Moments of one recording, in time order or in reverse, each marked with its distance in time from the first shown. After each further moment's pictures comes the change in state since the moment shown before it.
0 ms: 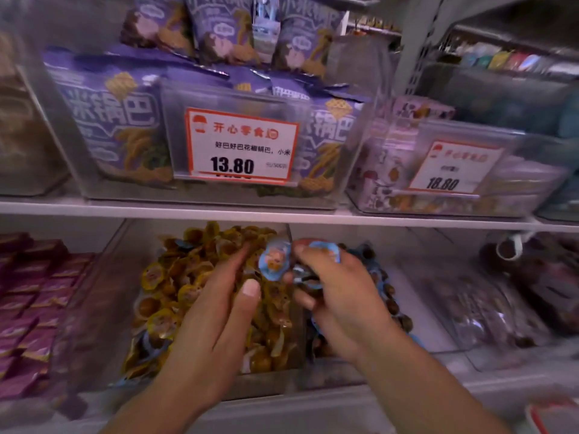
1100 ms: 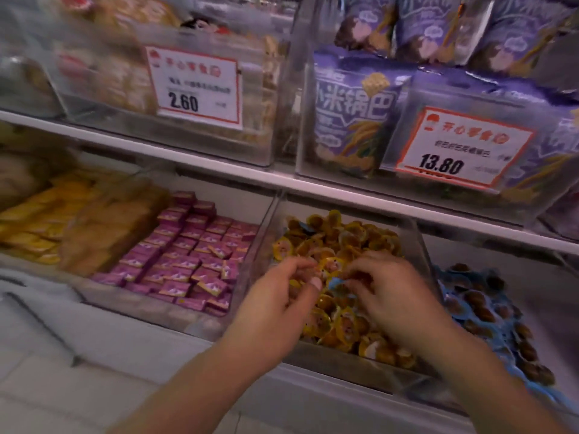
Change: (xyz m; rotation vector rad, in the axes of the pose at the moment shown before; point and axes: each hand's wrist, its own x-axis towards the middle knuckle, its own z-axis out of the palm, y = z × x) left_hand -0.028 -0.028 -0.083 0.003 0.040 -0.259; right_hand 0.015 0.040 0.055 -1.539 -0.404 -0.661
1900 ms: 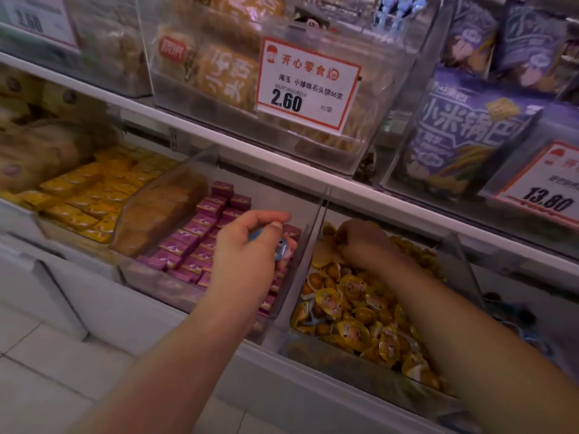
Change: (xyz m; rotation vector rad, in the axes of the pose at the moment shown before) left_hand 0.018 0.007 -0.085 -0.551 0.434 -0.183; right_hand 0.152 -0.005 0.078 -0.249 -0.302 0.268
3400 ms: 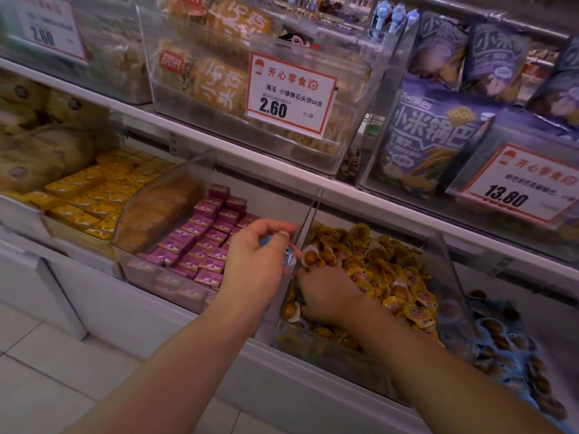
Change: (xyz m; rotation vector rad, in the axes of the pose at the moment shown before) left_hand -0.010 -0.008 0.015 0.085 -0.034 -0.011; right_hand -0.069 -0.028 0.051 -0.370 0.032 -0.556
